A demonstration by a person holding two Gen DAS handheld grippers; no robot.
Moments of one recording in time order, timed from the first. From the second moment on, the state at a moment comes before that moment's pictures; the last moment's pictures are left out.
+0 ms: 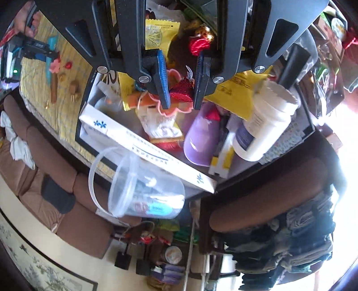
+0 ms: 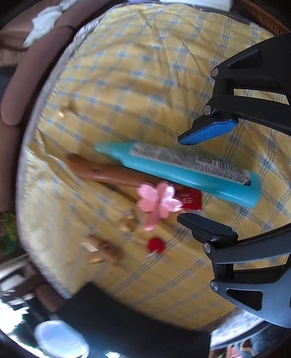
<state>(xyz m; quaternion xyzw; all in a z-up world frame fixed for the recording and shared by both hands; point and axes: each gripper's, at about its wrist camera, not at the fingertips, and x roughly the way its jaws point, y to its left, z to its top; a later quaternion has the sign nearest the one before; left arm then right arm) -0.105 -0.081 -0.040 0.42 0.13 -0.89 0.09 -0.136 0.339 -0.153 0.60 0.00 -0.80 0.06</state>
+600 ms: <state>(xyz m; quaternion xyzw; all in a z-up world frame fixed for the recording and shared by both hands) -0.078 -0.101 0.011 0.33 0.17 -0.92 0.10 -0.108 0.344 -0.081 0.51 -0.02 -0.85 0.09</state>
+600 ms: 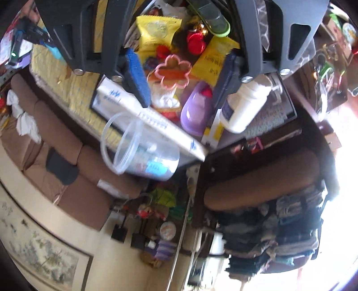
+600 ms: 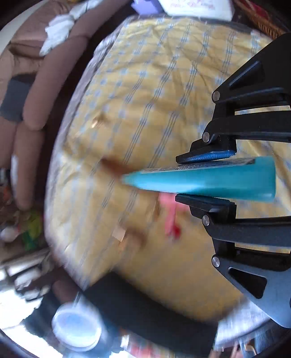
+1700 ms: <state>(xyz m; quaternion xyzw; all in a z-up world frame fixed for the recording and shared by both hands) -0.052 -0.177 0.006 0.30 0.27 -0.90 0.15 -0.134 0.009 0.078 0.34 -0.01 -0.86 0.38</state>
